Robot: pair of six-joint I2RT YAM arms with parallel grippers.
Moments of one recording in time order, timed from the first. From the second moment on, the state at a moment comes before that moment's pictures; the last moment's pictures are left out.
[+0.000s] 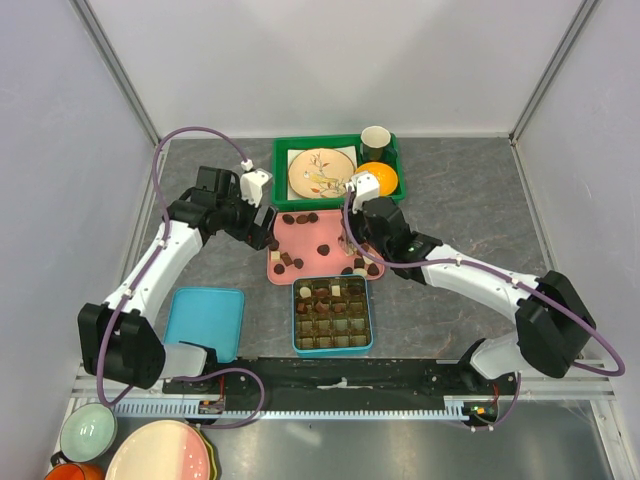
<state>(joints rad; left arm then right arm) -0.24 1.33 1.12 -0.68 0.32 0.27 0.77 1.43 0.94 0.10 0.26 0.13</state>
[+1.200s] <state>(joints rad) -0.24 1.30 1.12 -0.68 0.32 0.29 0.77 1.43 0.89 0.13 0.32 0.16</state>
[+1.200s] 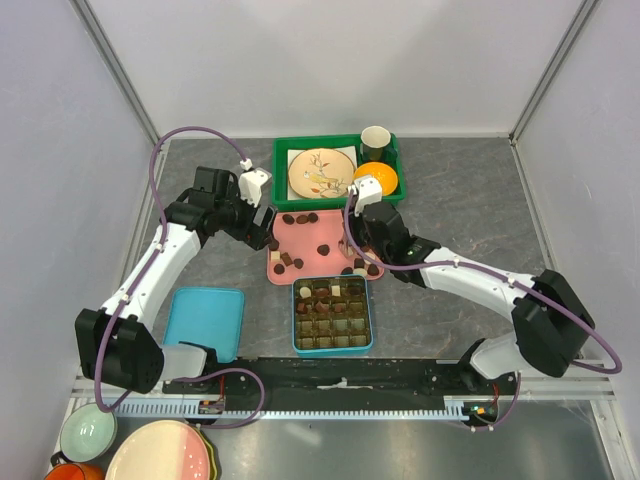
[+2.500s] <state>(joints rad) -0.21 1.39 1.08 -0.62 0.32 0.31 0.81 0.99 0.91 -0.24 0.09 0.15</state>
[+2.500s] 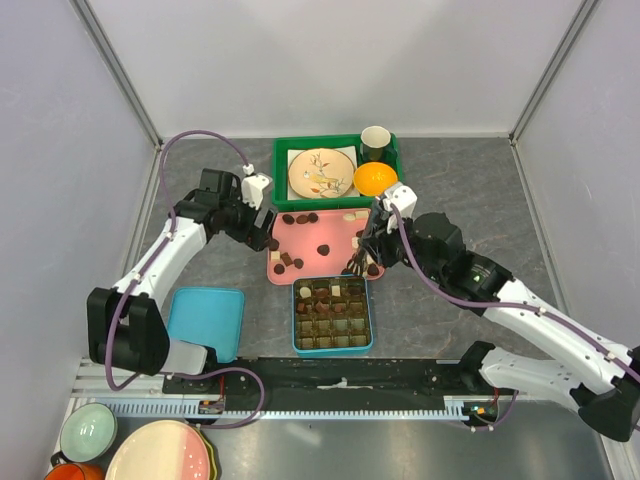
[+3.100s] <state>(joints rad) -0.21 1.29 1.03 -0.62 0.31 0.31 0.88 0.98 0.78 -0.29 0.05 0.21</state>
